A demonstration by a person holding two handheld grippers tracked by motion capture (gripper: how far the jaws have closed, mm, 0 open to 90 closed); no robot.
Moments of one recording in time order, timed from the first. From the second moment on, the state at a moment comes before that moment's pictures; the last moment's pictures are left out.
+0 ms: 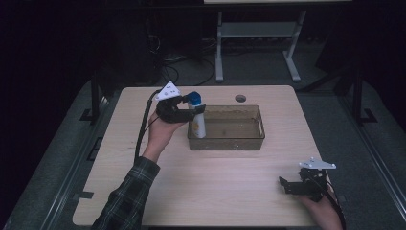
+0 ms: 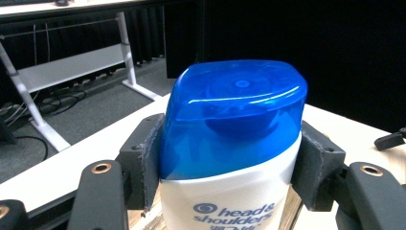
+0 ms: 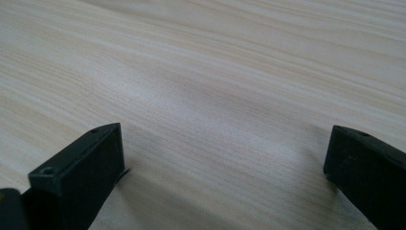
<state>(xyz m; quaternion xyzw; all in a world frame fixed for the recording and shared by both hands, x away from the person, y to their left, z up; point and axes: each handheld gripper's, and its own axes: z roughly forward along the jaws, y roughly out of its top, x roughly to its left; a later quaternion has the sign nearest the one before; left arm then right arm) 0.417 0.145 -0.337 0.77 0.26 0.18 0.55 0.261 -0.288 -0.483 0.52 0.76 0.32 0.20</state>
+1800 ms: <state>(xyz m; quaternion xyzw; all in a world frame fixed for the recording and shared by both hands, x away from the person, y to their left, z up) 0.415 0.139 -0.382 0.80 0.26 0.18 0.51 0.261 -0.288 -0.483 0.52 0.76 0.32 0.20</state>
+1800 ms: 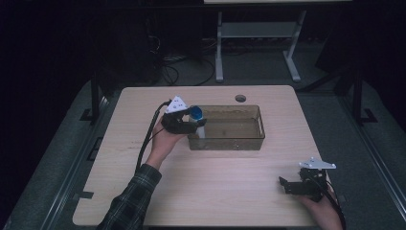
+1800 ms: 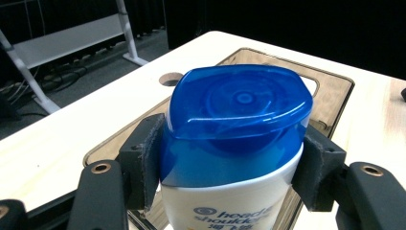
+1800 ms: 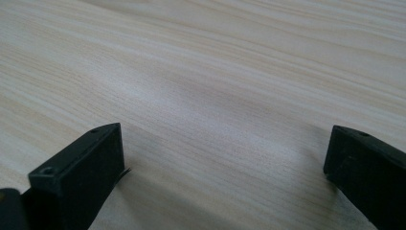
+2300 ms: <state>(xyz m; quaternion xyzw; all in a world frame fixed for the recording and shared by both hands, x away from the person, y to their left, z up) 0.412 0.140 -0.388 0.80 0.26 0.16 0.52 0.261 -0.288 -0.483 0.52 0.76 0.32 0.20</state>
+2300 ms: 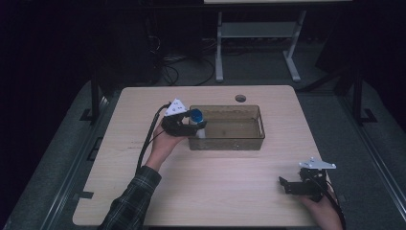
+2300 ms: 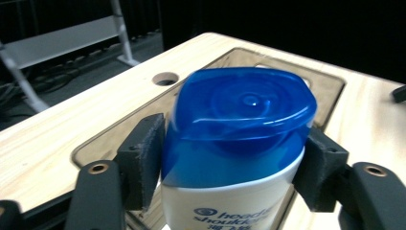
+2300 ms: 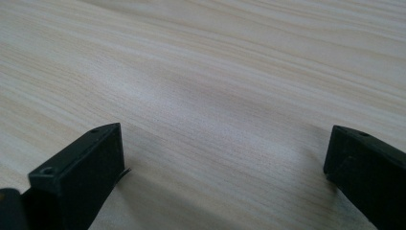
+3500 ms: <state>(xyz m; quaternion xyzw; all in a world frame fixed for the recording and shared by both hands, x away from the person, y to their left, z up) 0.402 0.154 -0.376 0.81 0.26 0.17 0.50 0.261 -0.288 -0.483 0.52 0.76 0.32 0.20</state>
